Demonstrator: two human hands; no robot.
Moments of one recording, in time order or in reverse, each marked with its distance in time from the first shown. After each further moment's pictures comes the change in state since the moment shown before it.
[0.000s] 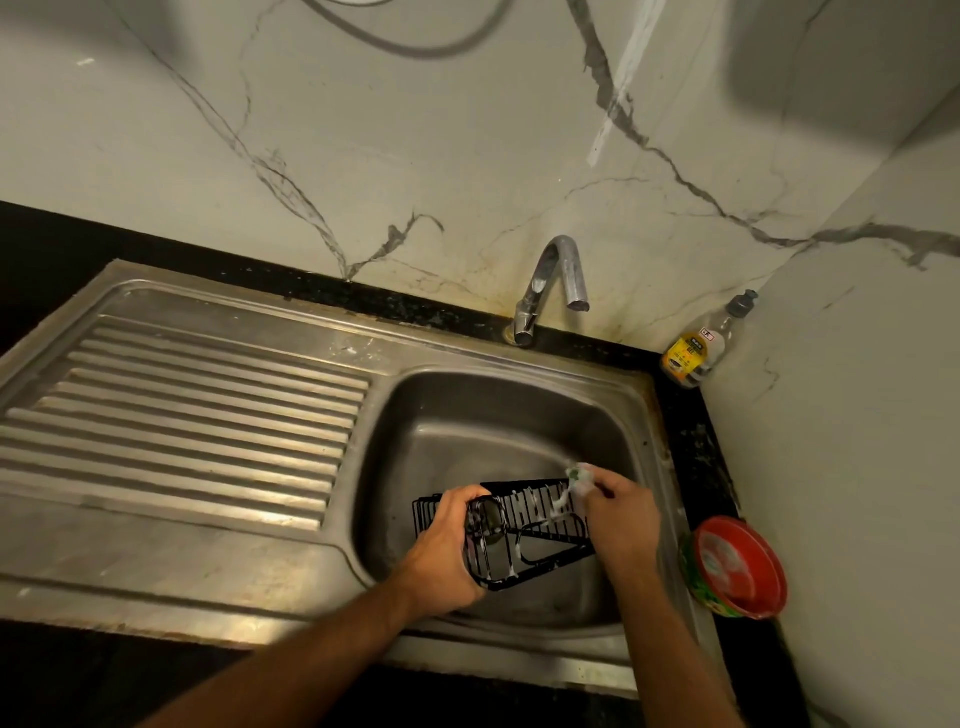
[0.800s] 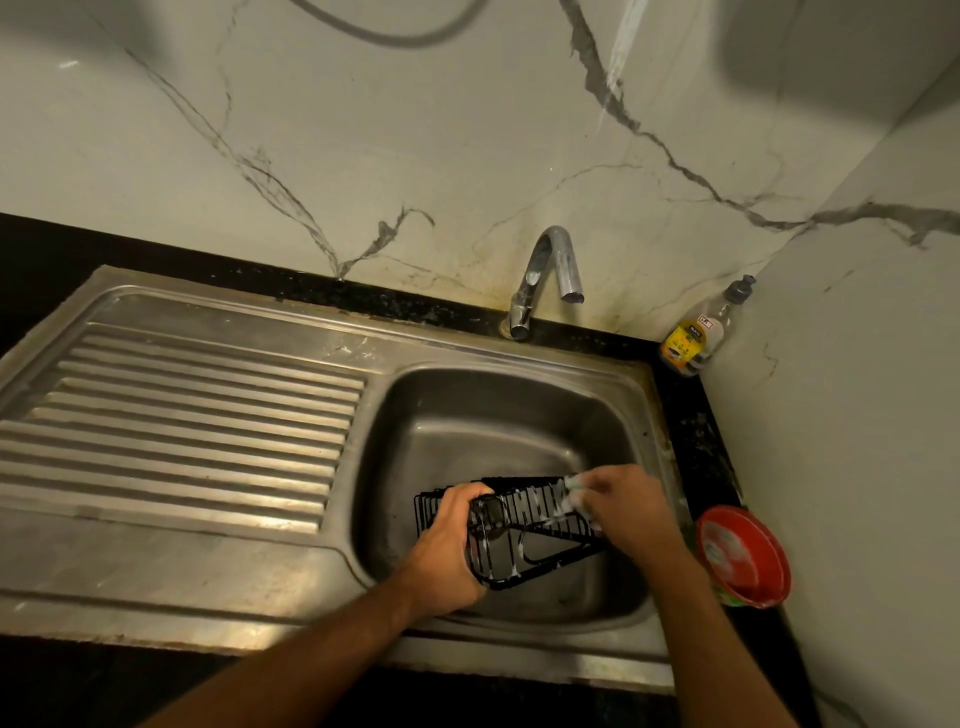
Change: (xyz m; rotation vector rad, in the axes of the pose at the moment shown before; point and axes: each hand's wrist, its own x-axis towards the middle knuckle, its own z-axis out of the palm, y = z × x) left_hand 0.002 -0.002 0.001 0.042 -0.030 0.051; right_hand 0.020 0.003 -0.021 -0.434 -0.272 -0.120
